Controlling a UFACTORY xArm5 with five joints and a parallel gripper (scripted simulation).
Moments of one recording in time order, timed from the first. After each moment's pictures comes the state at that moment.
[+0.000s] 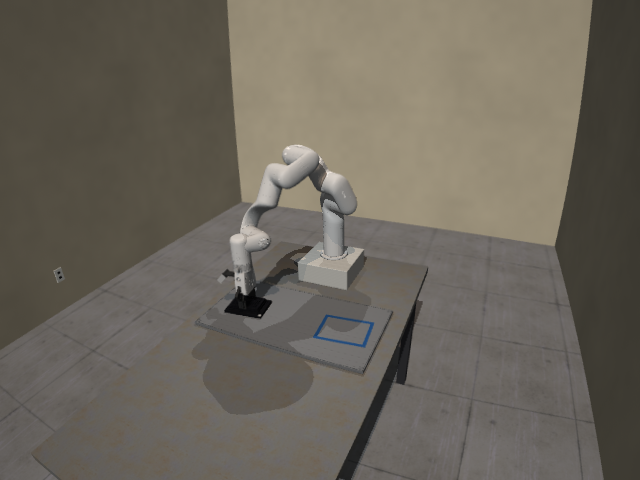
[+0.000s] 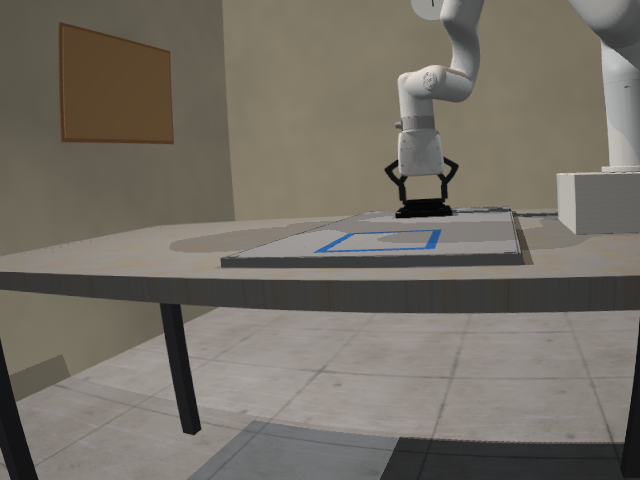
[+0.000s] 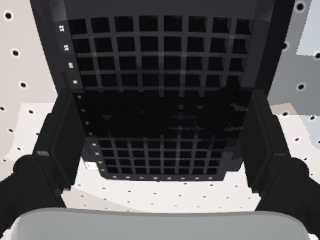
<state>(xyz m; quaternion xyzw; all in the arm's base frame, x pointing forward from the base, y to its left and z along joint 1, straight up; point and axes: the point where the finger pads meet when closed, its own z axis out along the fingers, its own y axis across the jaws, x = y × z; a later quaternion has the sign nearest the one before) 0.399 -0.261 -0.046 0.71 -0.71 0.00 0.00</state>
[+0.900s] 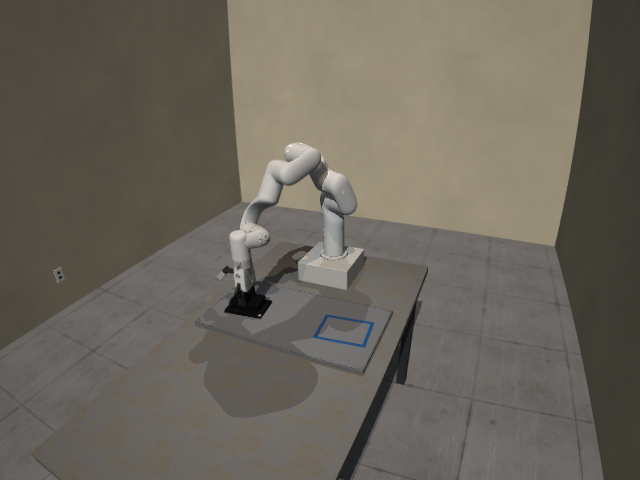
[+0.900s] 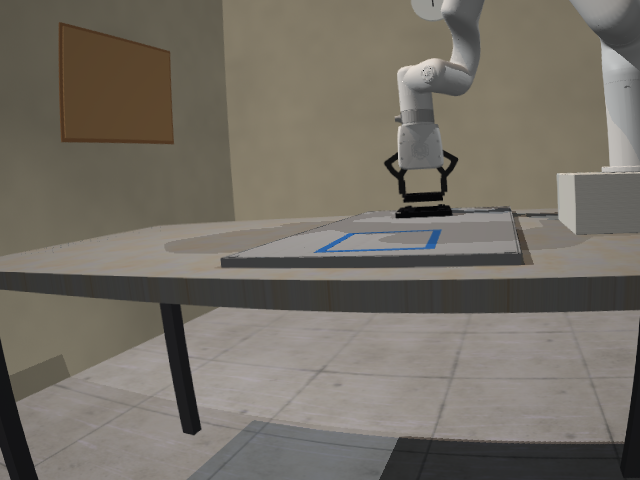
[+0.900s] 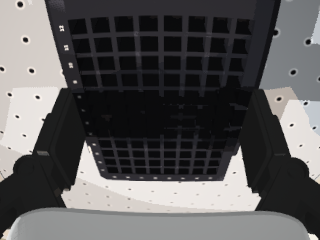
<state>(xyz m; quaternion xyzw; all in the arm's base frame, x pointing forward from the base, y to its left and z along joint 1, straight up) 0.399 -0.261 -0.030 0.71 -0.71 0.00 0.00</state>
